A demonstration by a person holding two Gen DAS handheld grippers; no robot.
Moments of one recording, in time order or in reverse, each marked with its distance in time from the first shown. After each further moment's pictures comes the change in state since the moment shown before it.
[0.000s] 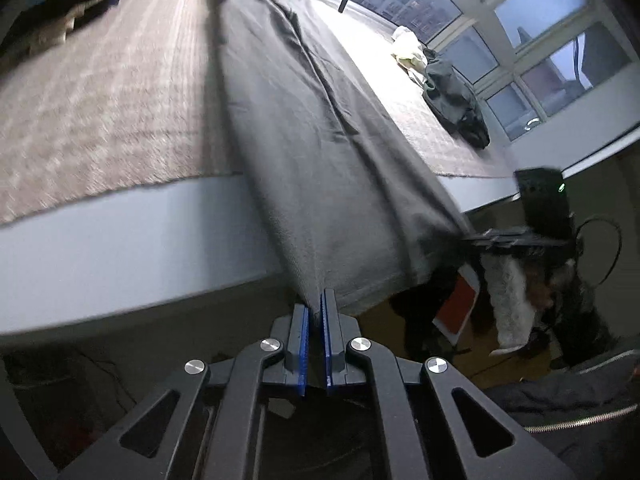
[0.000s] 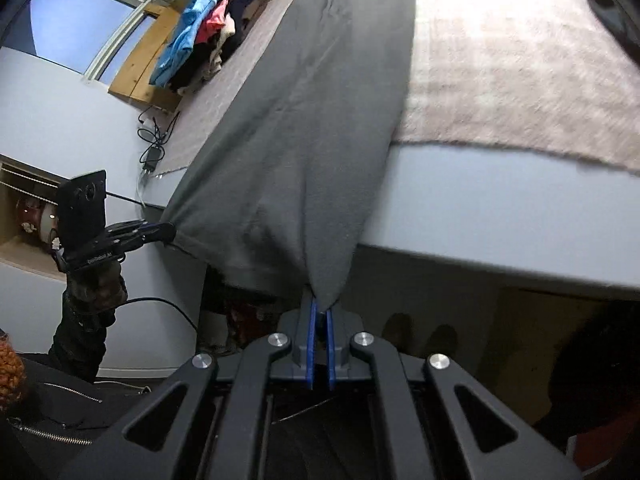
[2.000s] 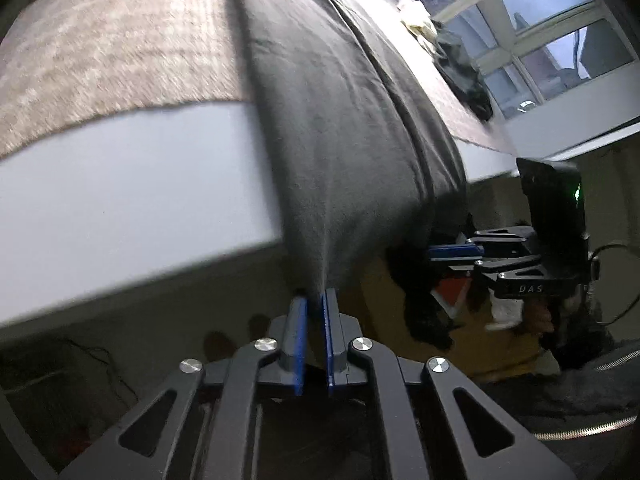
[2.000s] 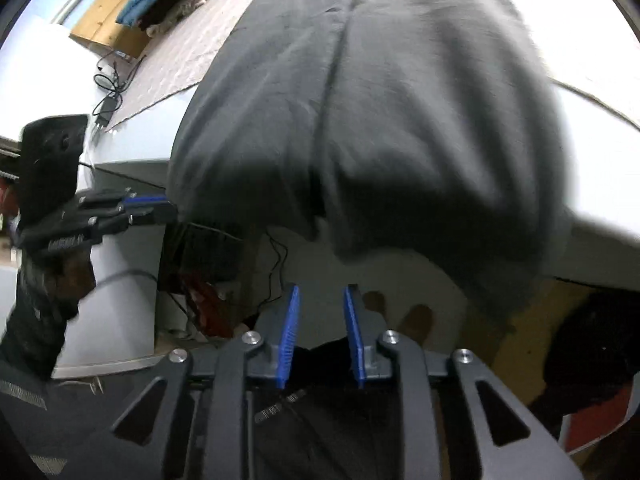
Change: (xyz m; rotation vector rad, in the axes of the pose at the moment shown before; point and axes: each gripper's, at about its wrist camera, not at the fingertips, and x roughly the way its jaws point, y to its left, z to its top) left arm 0.039 0.029 -0.012 0.009 0.128 -0.072; right arm 0.079 0.068 -0.018 -0.023 0.085 -0.177
